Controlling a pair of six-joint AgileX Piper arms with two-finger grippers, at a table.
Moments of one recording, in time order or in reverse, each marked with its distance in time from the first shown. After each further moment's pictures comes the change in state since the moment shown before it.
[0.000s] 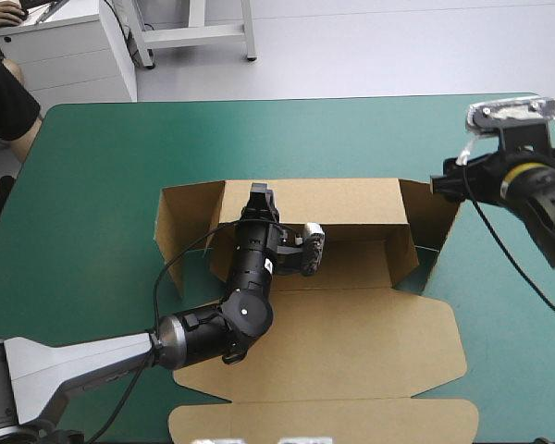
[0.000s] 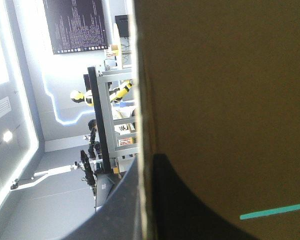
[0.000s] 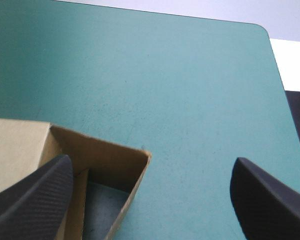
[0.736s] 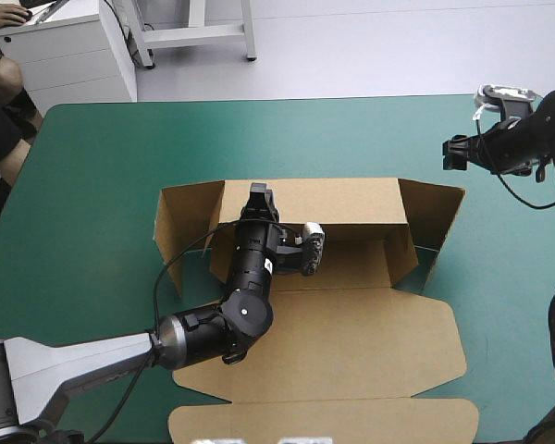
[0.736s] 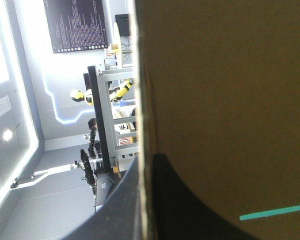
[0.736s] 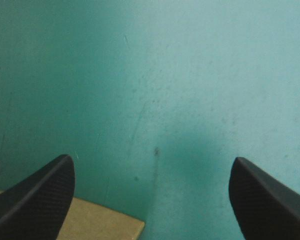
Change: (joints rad) left arm 0.000 0.000 0.000 0.000 0.003 -0.003; right arm -0.509 0.582 -0.260 0.690 0.058 -0.516
